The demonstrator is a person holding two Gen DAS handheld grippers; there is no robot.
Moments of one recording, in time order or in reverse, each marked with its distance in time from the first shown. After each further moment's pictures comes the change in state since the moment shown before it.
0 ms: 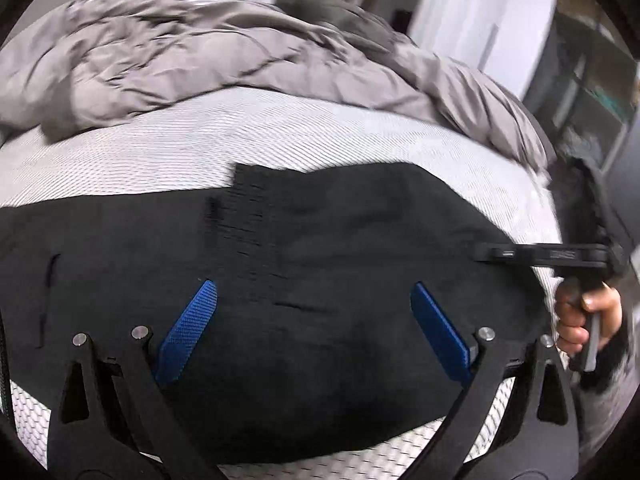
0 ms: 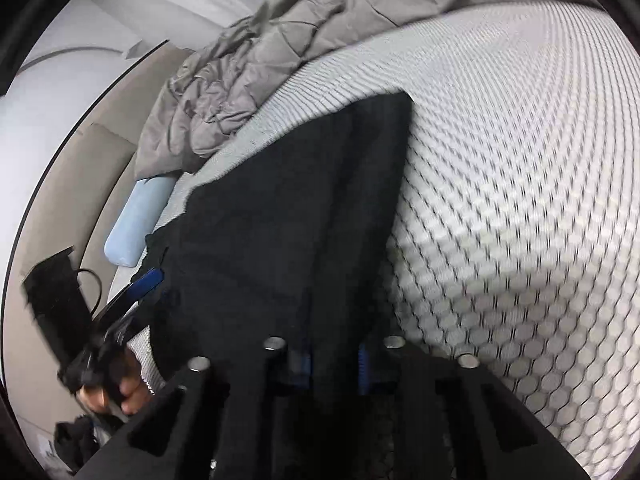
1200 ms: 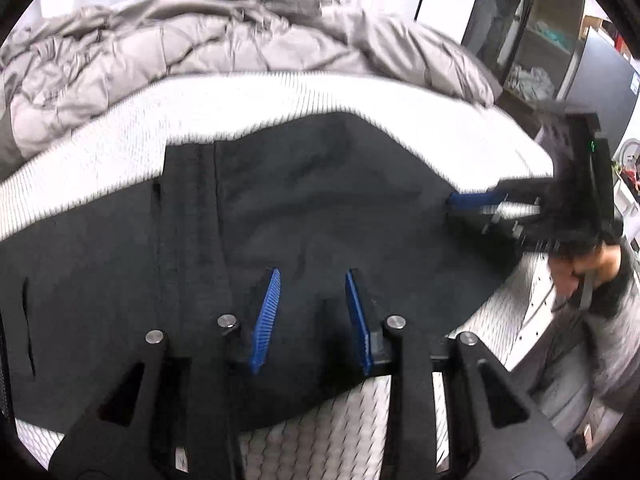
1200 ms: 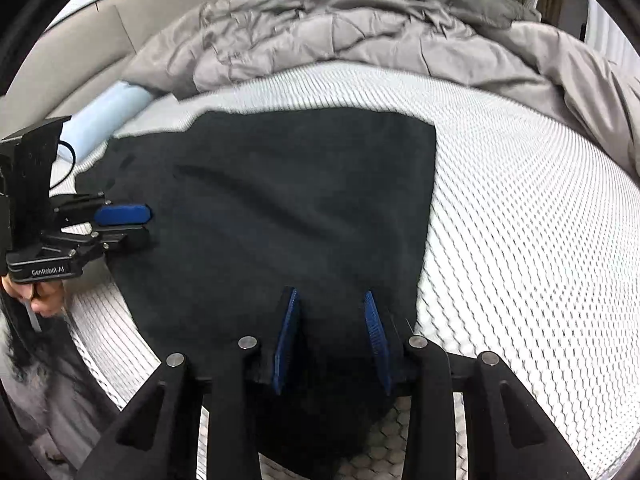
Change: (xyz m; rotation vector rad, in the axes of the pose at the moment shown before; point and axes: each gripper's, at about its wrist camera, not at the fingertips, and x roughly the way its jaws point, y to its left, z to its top) left arm 0.016 -0.011 -0.011 0.242 0.104 -0.147; right arm -0.007 0.079 -0.060 -0.395 0.009 -0.322
